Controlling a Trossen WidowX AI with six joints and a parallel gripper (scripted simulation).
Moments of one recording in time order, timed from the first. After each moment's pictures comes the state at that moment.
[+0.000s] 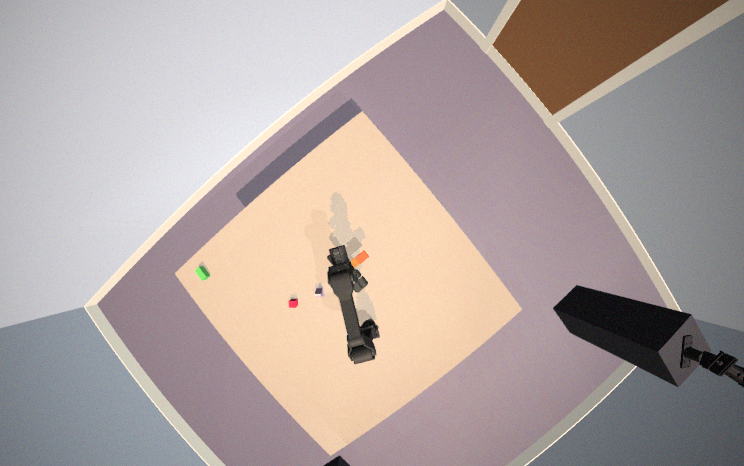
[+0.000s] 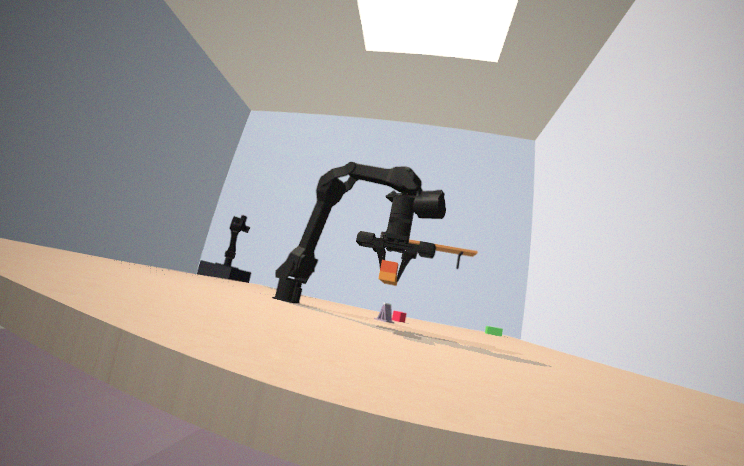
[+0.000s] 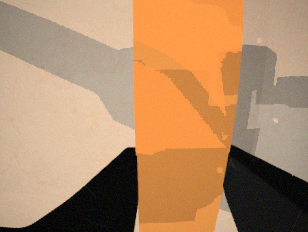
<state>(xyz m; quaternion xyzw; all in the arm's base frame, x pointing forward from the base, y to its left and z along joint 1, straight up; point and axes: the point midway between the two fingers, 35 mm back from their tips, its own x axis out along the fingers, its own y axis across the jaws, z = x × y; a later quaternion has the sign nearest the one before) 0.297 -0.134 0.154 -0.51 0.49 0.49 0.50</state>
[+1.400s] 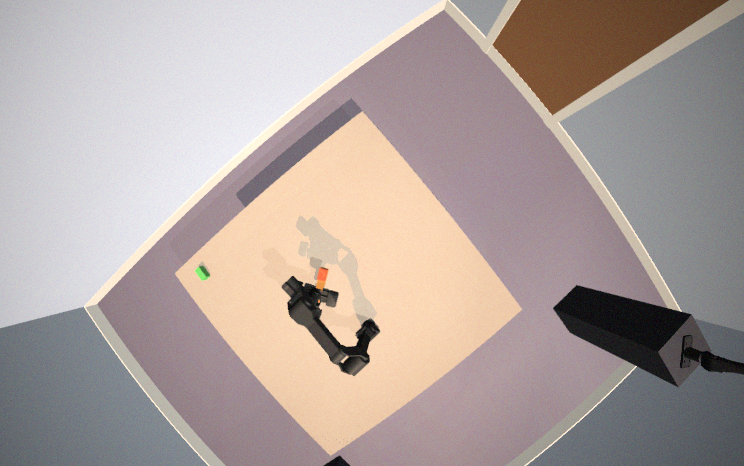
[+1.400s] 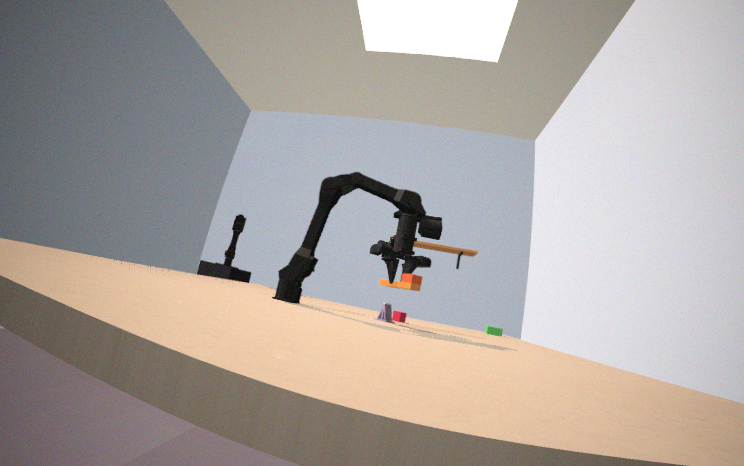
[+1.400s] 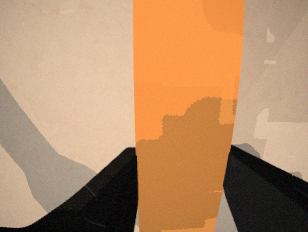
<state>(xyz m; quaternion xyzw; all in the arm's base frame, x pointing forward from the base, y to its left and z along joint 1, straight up) 0.307 0.030 0.155 -0.64 0.32 0.62 0.33</state>
